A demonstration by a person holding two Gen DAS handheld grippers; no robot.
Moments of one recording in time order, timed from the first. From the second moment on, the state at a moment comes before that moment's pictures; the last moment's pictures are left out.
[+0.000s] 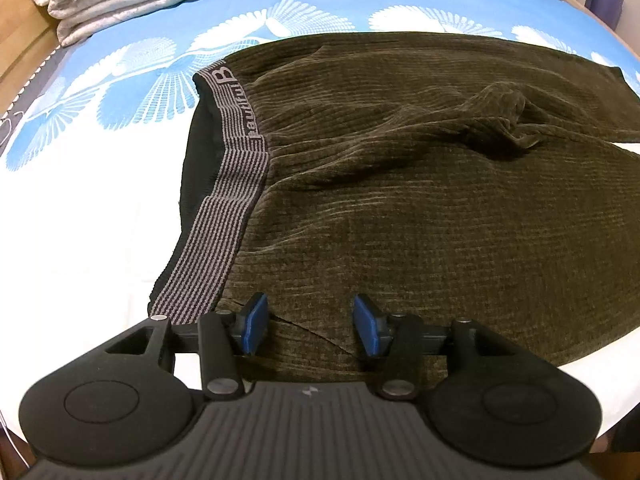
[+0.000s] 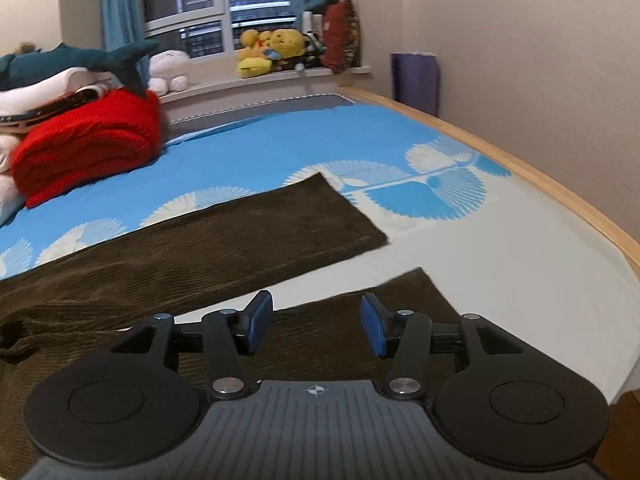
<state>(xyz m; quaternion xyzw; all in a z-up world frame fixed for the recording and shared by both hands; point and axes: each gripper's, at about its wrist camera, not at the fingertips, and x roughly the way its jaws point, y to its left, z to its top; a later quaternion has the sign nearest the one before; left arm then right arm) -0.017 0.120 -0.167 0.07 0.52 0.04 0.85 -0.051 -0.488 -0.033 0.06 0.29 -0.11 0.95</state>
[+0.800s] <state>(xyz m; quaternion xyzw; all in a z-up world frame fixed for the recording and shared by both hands) 0.021 0.107 -0.141 0.03 0.43 0.07 0.90 0.020 -0.372 -0.031 -0.01 0.26 -0.02 0.96</state>
